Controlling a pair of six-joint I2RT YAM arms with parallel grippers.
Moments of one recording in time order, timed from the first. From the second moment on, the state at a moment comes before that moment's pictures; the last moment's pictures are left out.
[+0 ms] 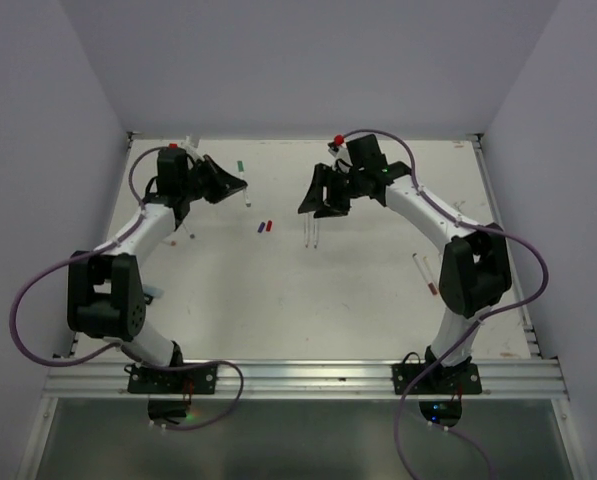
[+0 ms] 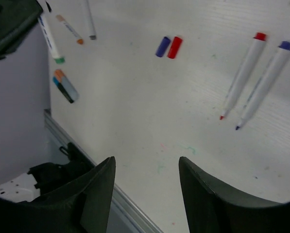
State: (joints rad) left arm -0.06 1.65 1.17 -0.09 0.47 -0.71; right arm 0.44 1.83 1.57 -0.64 -0.51 0.51
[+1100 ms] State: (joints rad) left arm -0.29 1.44 0.82 0.51 0.58 -1.30; right arm 0.53 1.73 1.28 0.14 -0.69 1.00
